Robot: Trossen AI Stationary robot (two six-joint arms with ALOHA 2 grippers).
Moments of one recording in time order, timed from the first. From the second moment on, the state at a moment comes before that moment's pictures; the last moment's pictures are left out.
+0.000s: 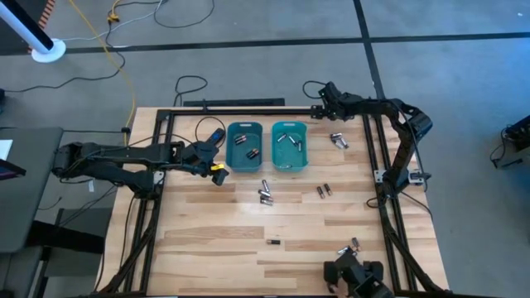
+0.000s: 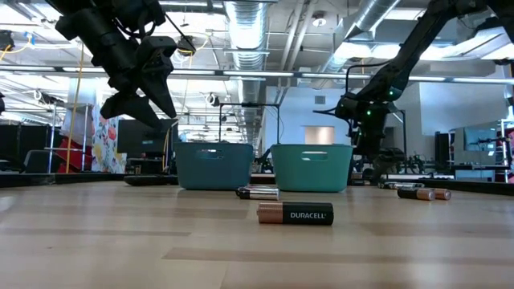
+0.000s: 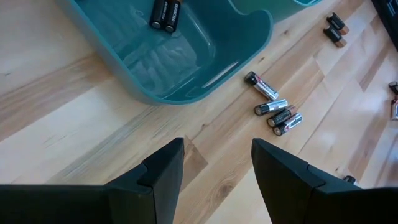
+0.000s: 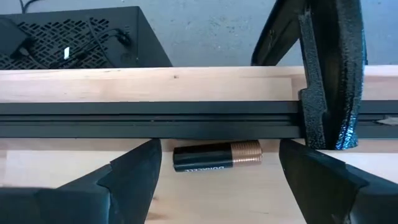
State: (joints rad) left arm 0.16 1.08 0.67 -0.39 -0.06 -0.78; right arm -0.96 1.82 1.03 -0.28 0.25 0.57
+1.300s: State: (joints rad) left arm 0.16 1.08 0.67 -0.39 -0.06 -0.77; right arm -0.96 1.88 1.03 -0.27 0.26 0.58
